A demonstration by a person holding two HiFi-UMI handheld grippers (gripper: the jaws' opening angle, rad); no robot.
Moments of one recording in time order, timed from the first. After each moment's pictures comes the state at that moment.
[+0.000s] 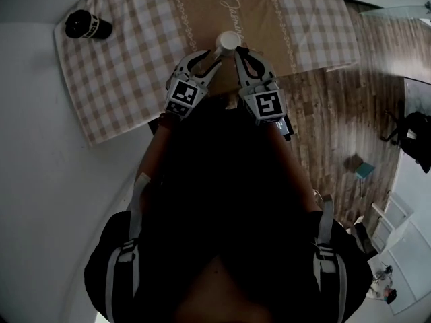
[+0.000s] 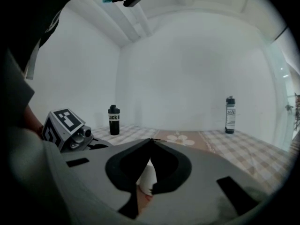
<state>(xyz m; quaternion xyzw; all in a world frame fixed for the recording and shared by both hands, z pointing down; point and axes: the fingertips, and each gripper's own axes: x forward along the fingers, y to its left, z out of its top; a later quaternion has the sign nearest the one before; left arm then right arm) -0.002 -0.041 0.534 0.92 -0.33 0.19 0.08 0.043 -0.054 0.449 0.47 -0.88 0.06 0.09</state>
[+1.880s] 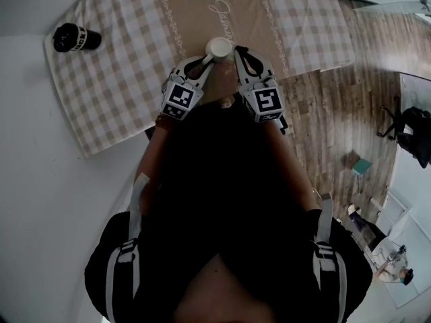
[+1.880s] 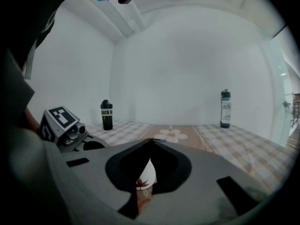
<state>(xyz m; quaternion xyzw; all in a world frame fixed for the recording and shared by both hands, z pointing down) 0.014 -0.059 0.553 0.92 -0.32 0.20 0.08 0.075 -0.082 0.479 0.48 -0.87 0.08 0.11</state>
